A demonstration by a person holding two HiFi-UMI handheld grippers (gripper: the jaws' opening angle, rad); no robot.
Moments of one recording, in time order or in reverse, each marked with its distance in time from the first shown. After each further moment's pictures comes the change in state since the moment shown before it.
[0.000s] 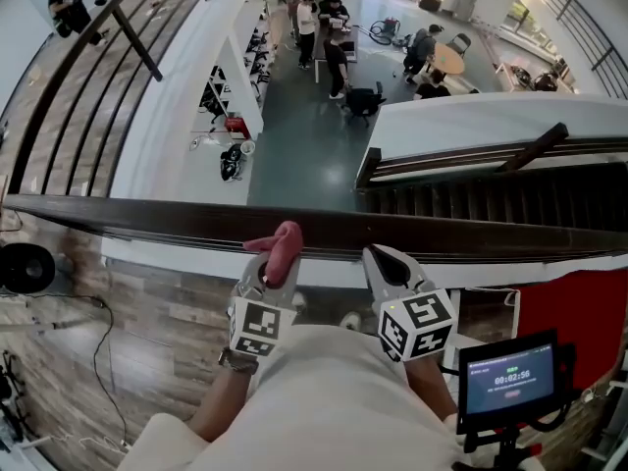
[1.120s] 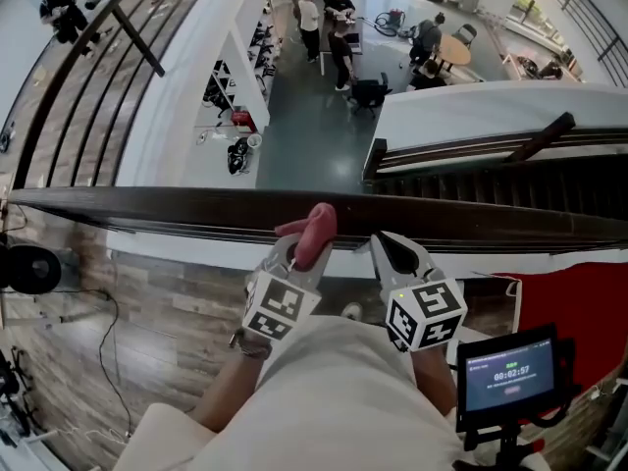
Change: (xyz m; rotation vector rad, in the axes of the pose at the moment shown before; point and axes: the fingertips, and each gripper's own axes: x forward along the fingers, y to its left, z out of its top) left arm 0.029 -0.077 0.057 0.028 0.010 -0.190; right arm -0.038 -0.032 0.002 0.020 -0.037 0.008
